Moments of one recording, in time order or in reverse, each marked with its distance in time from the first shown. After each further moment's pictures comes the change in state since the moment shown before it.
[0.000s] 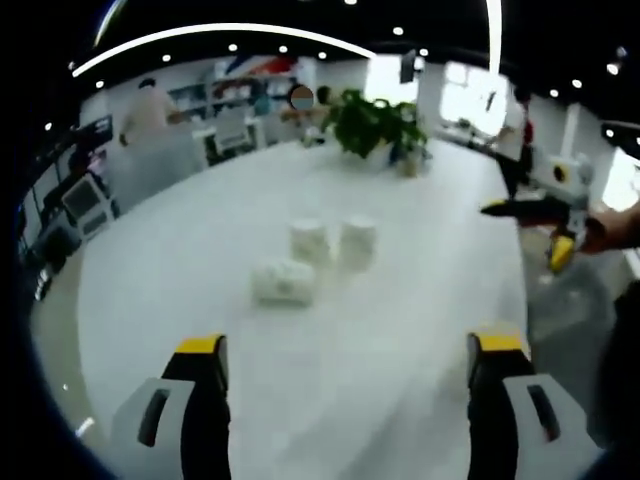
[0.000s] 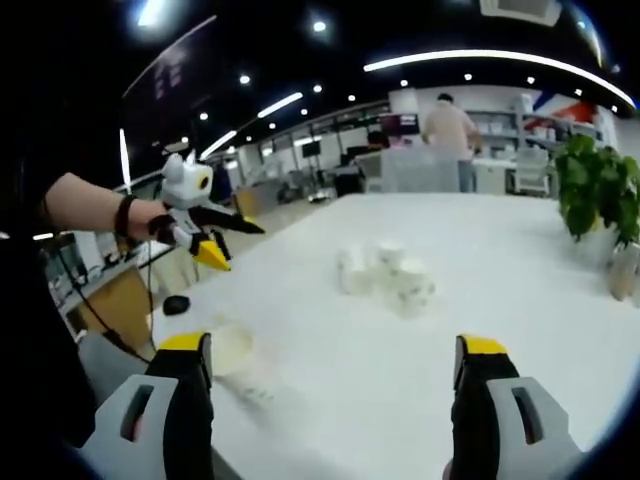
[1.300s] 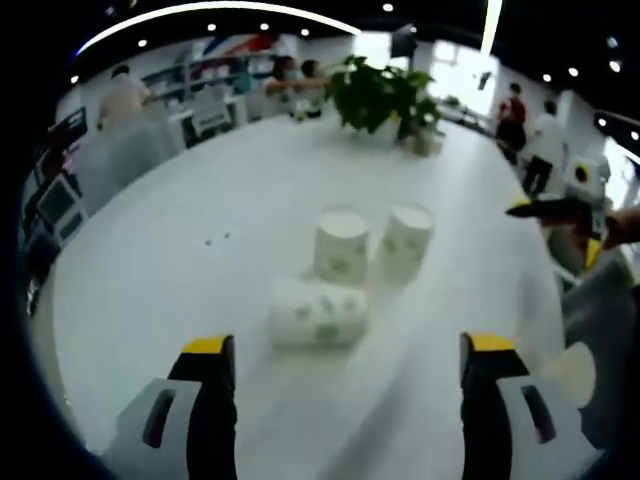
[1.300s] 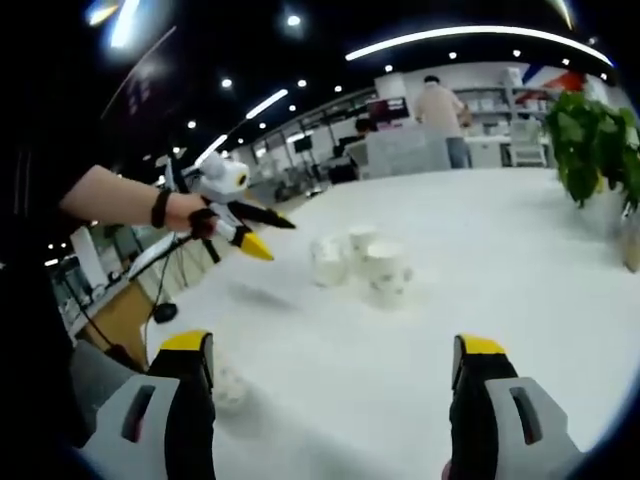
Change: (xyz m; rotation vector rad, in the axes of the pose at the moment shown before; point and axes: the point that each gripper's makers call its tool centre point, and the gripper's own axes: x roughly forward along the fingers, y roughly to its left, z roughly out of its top) left arm 0.096 0.053 0.019 0.024 0.105 -0.076; right arm 0.023 -0.055 -0.012 0.096 0.023 0.011
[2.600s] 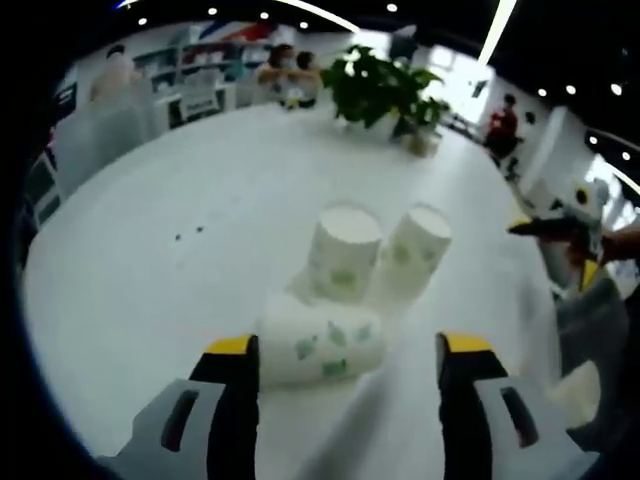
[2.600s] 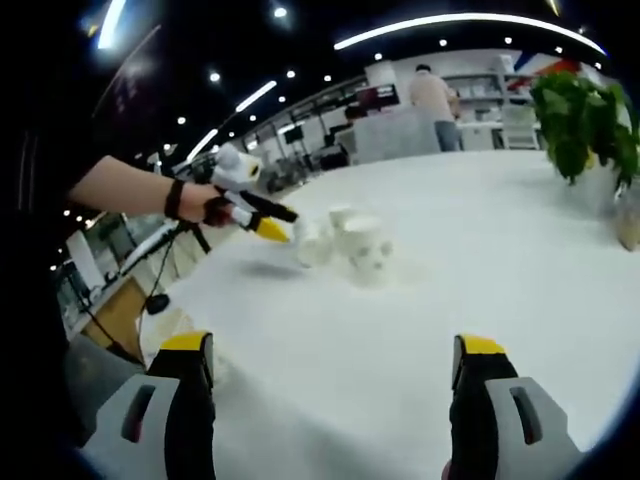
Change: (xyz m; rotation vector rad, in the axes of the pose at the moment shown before) left arm 0.046 0.002 0.004 -0.050 0.014 -0.115; right arm -0.005 -0.025 -0.025 0.040 0.052 -0.024
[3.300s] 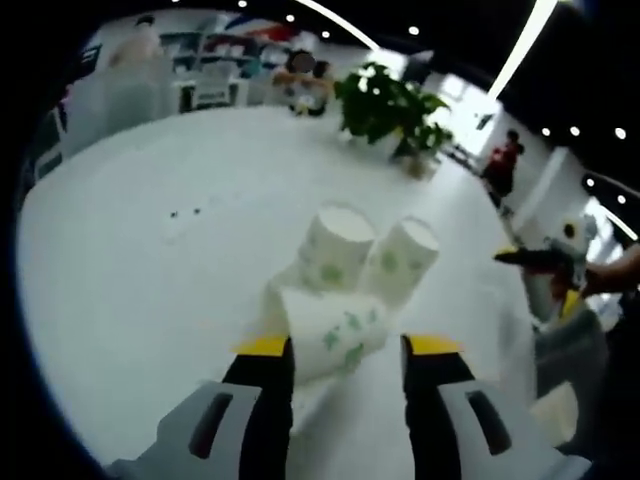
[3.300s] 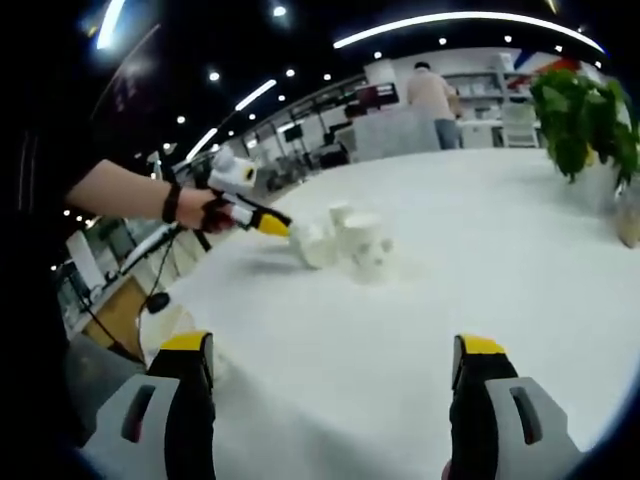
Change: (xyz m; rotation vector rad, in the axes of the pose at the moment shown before) left arm -0.006 -0.007 -0.008 -0.154 -0.085 -0.055; right arm 0.000 0.003 -0.004 -0.001 0.009 0.003
